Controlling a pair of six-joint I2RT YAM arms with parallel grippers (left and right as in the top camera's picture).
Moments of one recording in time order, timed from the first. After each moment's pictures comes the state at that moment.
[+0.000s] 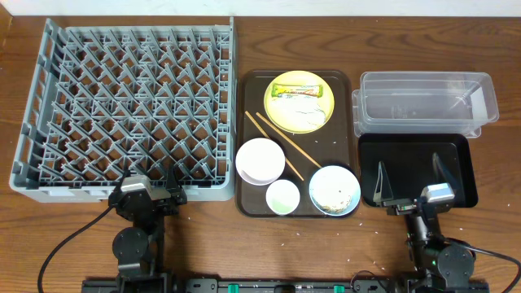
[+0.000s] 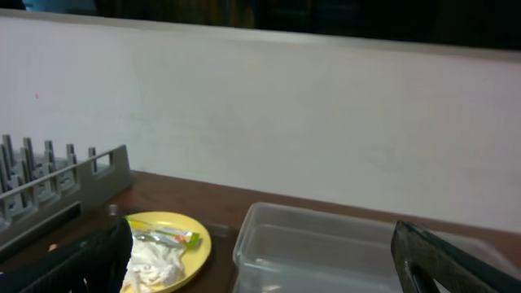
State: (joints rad) left arm 0.08 0.01 0.02 -0.12 -0.03 -0.11; right arm 0.02 0.02 0.01 0.19 -0.15 -0.03
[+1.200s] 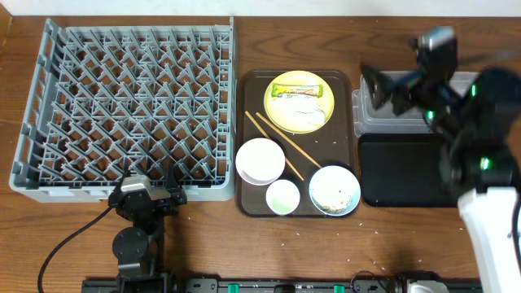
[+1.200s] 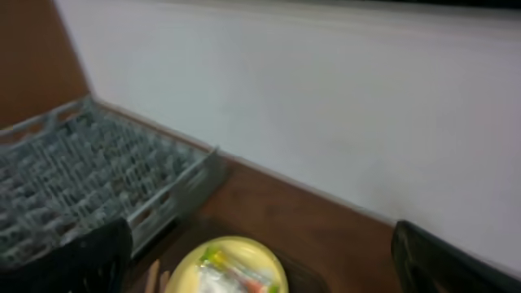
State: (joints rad) left arm 0.08 0.01 0.02 -0.12 -0.03 -0.11; right arm 0.02 1.21 1.15 -0.16 -0.54 -0.05
